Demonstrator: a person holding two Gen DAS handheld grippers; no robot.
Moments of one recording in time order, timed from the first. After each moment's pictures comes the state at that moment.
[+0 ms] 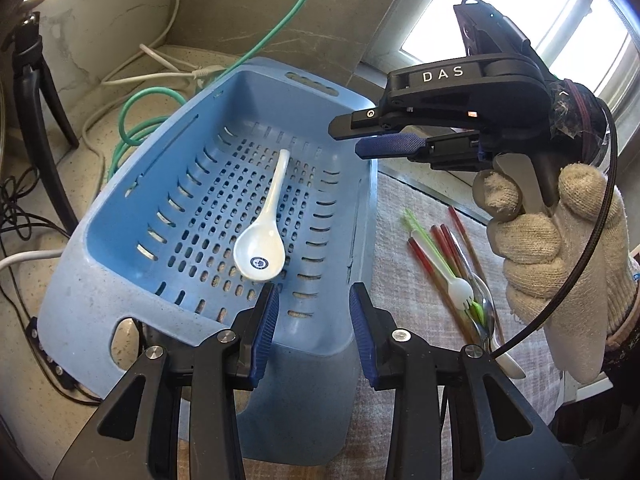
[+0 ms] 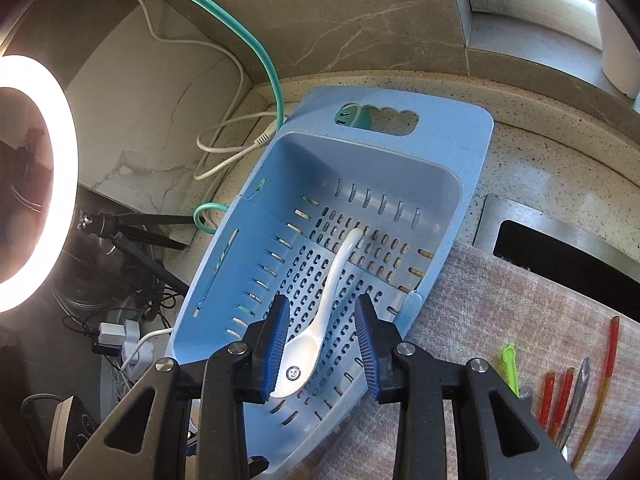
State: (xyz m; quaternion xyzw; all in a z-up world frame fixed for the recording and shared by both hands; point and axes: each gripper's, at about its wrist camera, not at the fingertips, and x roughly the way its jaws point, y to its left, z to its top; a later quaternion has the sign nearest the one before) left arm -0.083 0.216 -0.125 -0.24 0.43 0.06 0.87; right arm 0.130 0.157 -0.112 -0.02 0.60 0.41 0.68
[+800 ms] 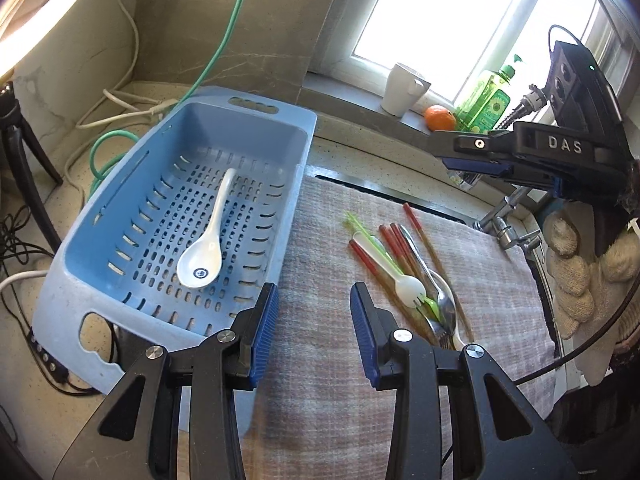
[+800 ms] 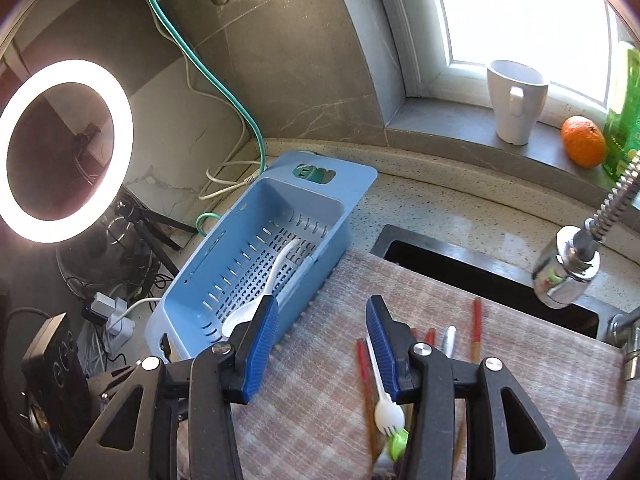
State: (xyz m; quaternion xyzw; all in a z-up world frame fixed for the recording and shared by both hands) left arm -0.079 0.160 -0.090 -0.20 0.41 0.05 0.89; right arm 0.111 0.016 -0.031 -0.04 0.50 0.41 0.76
